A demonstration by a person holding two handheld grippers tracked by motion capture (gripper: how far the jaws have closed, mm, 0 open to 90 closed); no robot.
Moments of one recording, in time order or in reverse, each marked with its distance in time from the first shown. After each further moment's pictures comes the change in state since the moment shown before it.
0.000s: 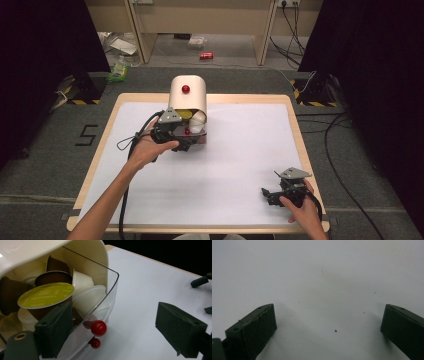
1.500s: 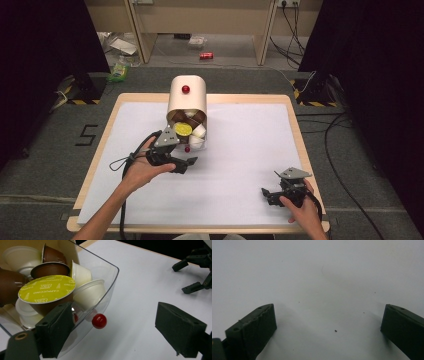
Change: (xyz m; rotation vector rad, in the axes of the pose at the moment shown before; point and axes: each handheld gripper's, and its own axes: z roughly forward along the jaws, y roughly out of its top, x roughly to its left) left arm -0.039 -0.027 -0.026 0.027 -0.016 0.025; right arm 0.000 0.000 0.000 0.000 -0.001 0.004
